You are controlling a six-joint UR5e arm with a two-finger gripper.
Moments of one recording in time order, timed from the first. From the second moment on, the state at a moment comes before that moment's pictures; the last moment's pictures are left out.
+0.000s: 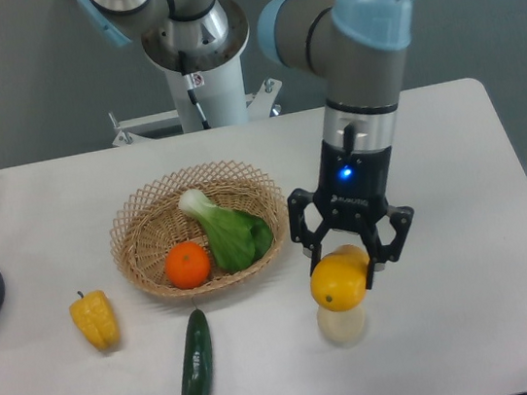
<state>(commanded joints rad) 2.52 -1.85 -1.63 -0.83 1.26 0.93</state>
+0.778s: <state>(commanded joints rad) 2.45 -1.61 -2.02 -0.94 1.36 1.25</state>
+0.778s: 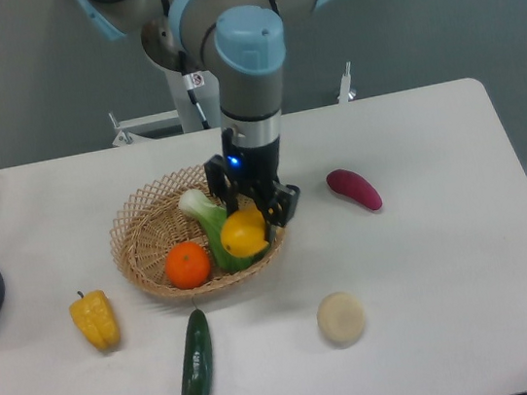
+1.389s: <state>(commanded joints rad) 2.45 -1.64 -2.09 -0.94 1.36 1.17</state>
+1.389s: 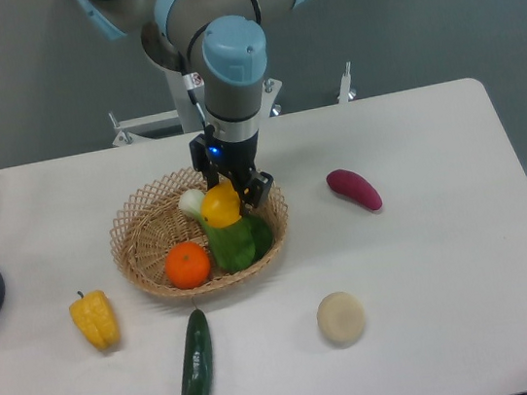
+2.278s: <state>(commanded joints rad) 2.45 -1.65 -1.94 -0.94 1.39 1.18</state>
